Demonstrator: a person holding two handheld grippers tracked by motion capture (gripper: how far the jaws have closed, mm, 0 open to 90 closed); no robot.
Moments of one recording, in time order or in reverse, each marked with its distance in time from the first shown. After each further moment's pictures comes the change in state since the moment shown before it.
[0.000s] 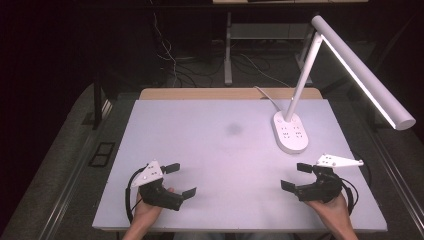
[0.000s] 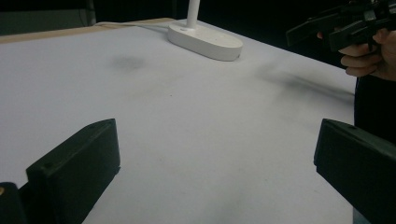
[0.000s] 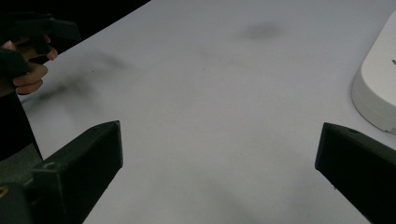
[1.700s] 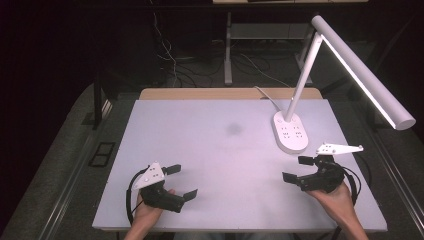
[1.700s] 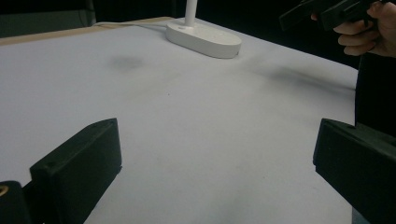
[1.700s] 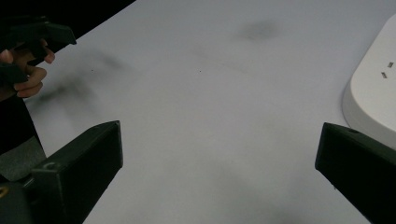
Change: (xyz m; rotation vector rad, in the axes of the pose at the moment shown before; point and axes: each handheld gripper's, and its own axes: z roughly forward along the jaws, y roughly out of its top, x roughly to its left) left arm -0.005 -0.001 0.001 0.005 0.005 0.017; right arm -0.010 0.028 -0.002 0.074 0.009 0.007
